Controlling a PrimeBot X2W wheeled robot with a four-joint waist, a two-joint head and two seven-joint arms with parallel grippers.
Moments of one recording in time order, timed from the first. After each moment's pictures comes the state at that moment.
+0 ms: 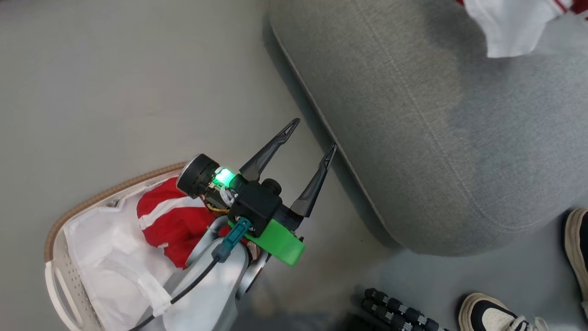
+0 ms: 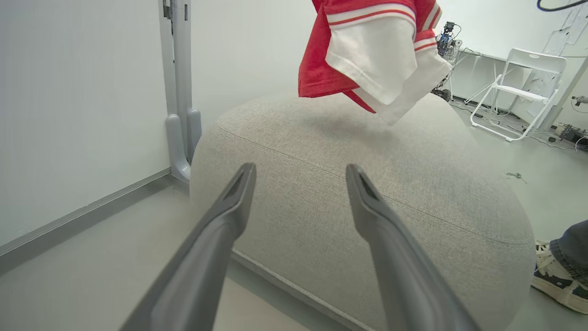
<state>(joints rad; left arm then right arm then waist) -0.47 0.09 -0.62 0.22 -0.12 -0.12 -0.26 -0.91 -0.42 -0.05 0.40 0.07 0.13 -0.26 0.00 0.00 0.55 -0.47</state>
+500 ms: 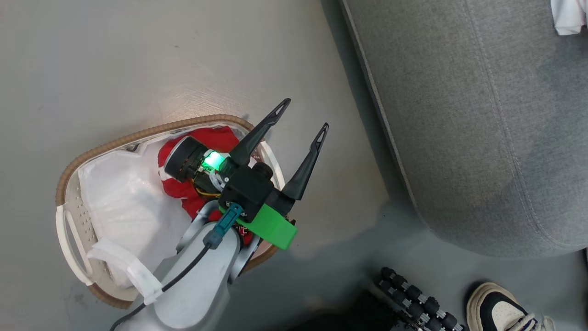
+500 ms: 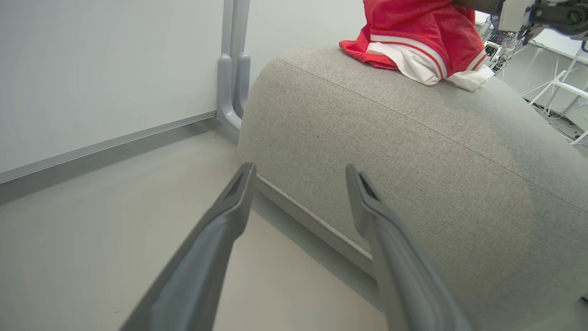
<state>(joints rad) -0.52 0.10 -0.60 0.22 -0.11 -0.12 -0.26 -0.95 -0.42 -0.27 0.71 -0.01 0.13 -0.26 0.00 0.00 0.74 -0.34</state>
